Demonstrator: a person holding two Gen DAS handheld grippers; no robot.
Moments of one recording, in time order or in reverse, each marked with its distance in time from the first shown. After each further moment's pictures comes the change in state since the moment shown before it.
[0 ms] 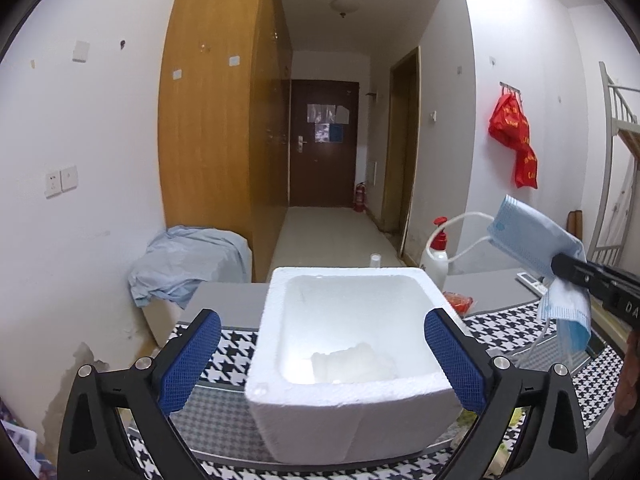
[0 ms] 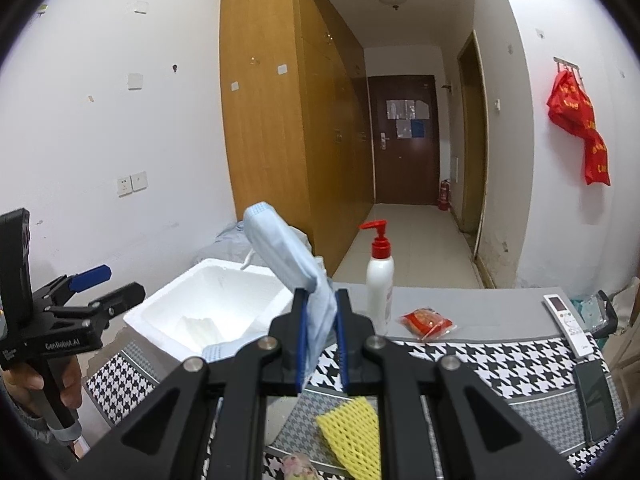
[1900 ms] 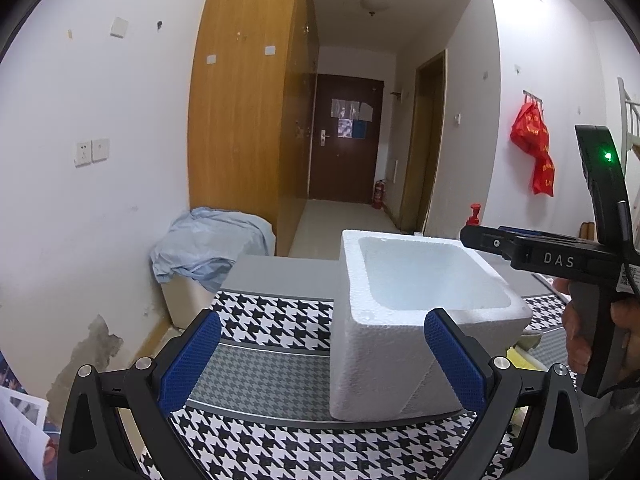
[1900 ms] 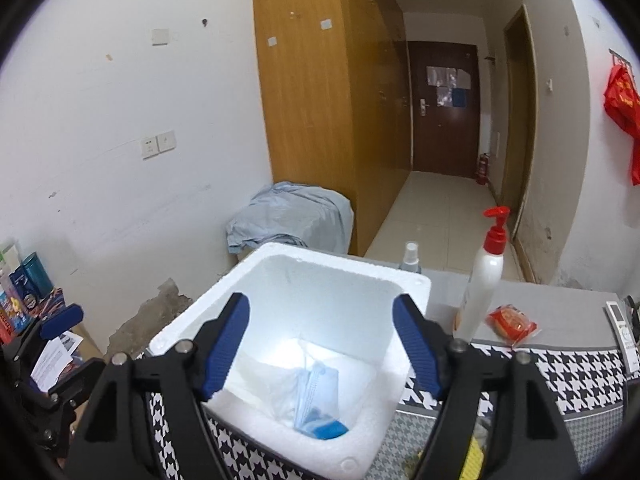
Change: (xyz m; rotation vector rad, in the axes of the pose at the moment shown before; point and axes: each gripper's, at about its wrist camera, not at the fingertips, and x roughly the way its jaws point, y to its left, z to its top) left arm -0.031 0.054 -0.036 -0.063 0.014 0.046; right arm 0.086 0.087 0.014 -0.053 0.155 0.103
